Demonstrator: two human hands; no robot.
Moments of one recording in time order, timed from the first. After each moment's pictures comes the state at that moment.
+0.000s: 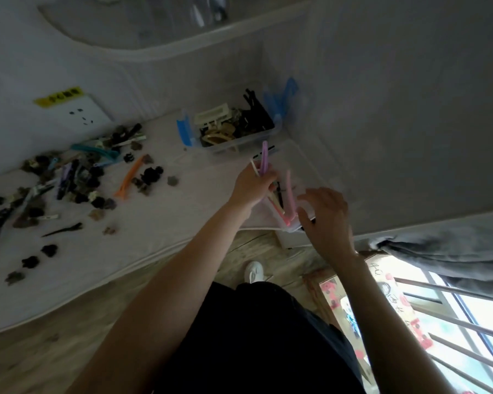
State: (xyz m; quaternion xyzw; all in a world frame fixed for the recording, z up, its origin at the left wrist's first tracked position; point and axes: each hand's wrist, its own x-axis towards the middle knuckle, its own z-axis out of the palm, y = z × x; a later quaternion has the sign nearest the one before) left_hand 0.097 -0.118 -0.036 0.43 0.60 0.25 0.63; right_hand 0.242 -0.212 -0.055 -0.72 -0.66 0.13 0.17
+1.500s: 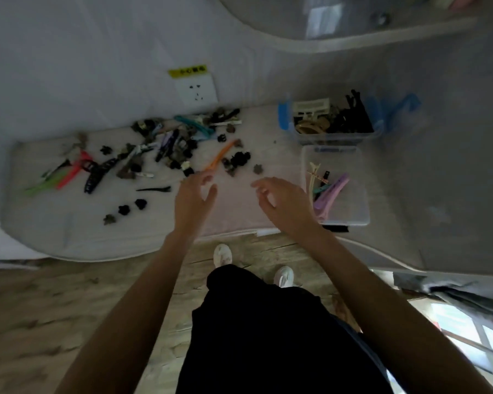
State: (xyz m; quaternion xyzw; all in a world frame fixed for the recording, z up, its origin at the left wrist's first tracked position) left_hand -0.162 -0.170 -0.074 0.58 0.73 0.28 0.22; right_hand 0.038 -0.153 -0.036 -0.51 -0.78 0.30 0.21
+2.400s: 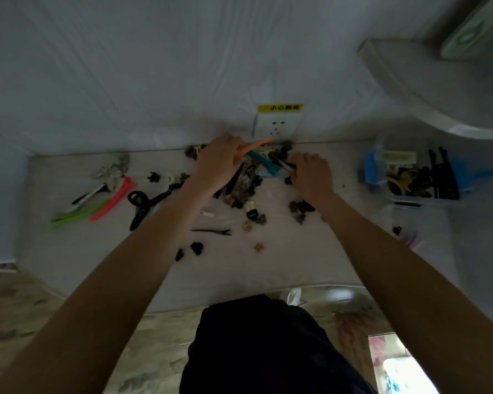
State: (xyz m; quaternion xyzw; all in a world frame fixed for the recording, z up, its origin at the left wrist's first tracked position) left_hand -0.315 0.000 -0.079 0.72 0.65 0.15 0.18; right_hand -0.100 0.021 -0.100 -0.61 -0.78 0.11 -0.06
